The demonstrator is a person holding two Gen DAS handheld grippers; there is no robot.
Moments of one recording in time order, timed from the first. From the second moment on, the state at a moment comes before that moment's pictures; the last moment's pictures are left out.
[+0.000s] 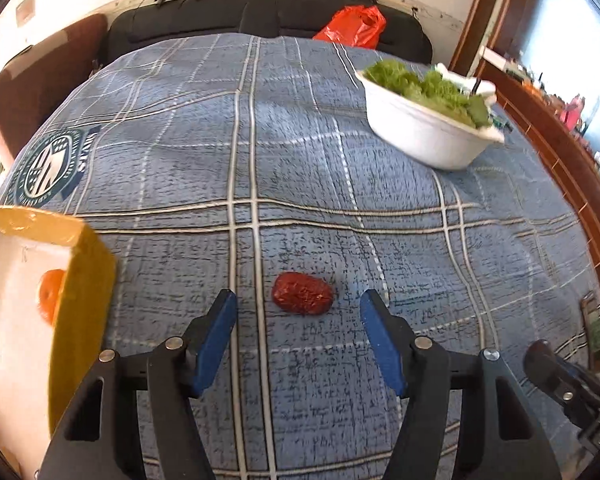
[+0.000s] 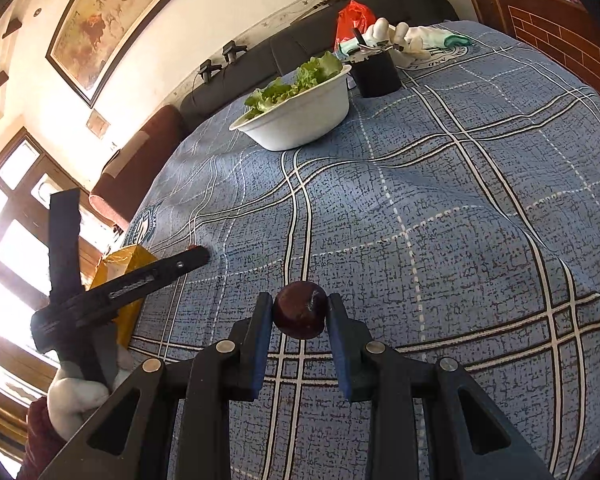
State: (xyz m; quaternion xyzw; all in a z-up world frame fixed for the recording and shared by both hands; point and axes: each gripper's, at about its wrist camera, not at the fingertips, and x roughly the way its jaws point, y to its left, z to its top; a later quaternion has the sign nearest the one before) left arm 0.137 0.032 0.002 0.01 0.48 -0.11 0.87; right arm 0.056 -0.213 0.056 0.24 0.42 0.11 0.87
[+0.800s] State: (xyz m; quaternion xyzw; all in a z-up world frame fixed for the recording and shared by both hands) left arm 0.017 0.144 0.081 -0.10 0.40 -0.06 0.91; right arm 0.047 -0.195 0.064 0.24 0.40 0.18 0.87
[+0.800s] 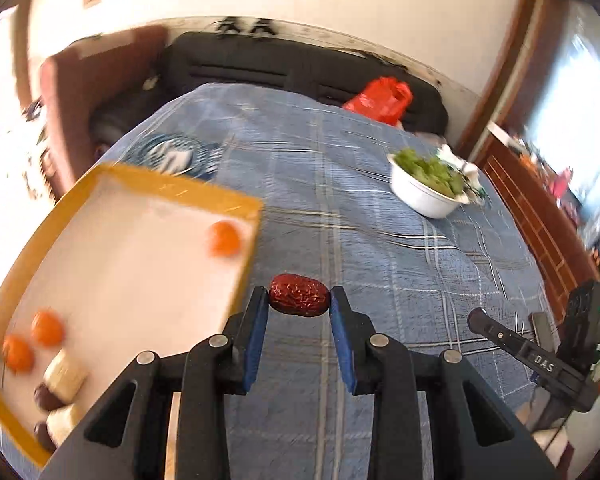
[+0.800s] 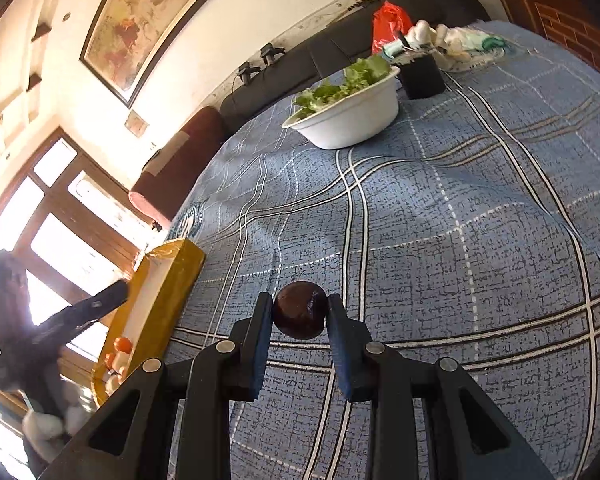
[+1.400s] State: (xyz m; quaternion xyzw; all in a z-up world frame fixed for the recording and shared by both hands) left arm -0.067 0.270 0.045 -0.15 0.38 0.10 0.91; right arm 0.014 0.017 0.111 0.07 0.41 0.31 0.85
